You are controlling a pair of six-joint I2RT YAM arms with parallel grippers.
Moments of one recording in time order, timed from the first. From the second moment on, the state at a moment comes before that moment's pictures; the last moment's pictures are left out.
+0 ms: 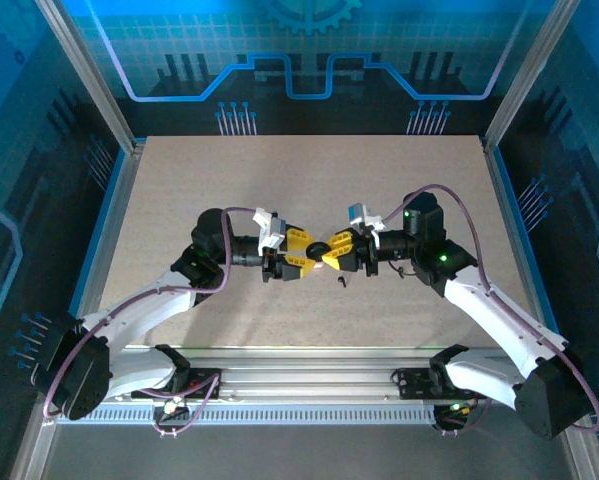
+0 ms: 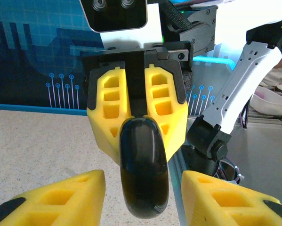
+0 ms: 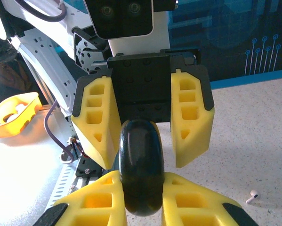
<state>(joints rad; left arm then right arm) -0.54 1.19 0.68 0.50 0.98 -0.07 0.44 1.08 0.82 -0.07 -1.08 -0.13</state>
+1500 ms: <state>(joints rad) -0.54 1.18 0.68 0.38 0.98 0.02 0.47 1.19 1.00 -0.20 -1.05 -0.23</state>
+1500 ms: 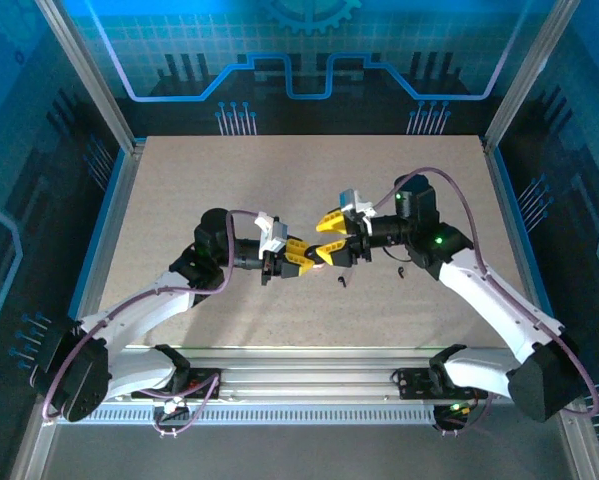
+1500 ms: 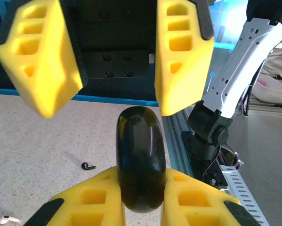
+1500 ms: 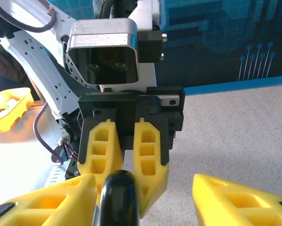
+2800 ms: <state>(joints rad) -0.54 1.16 0.68 0.33 0.94 0.04 0.48 1.18 1.01 -0.22 -0.85 -0.19</state>
